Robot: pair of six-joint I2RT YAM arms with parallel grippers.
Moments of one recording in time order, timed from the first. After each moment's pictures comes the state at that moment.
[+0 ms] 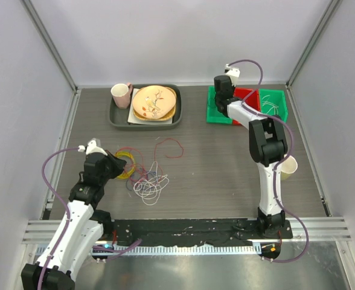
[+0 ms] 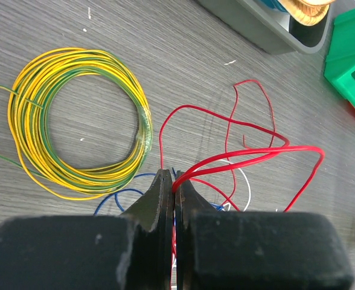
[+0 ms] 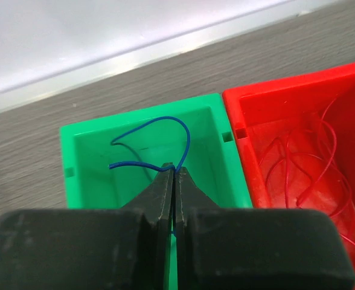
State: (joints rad) left arm -0.17 0.61 0.40 -0.32 -0.03 -0.72; right arm 0.30 2.17 1.67 0.06 0.54 0.31
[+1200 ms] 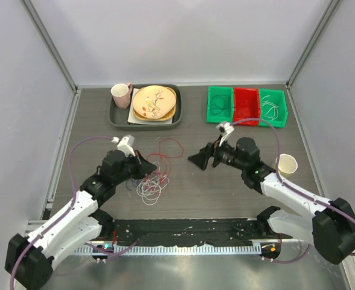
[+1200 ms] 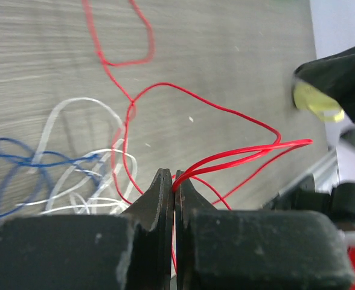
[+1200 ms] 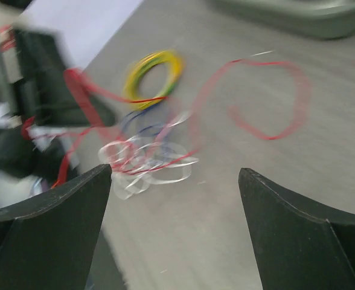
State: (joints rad) left arm -0.50 0.75 0.44 -0.17 0.15 -0.73; right arm 0.50 1.08 0.50 0.40 -0.42 0.45
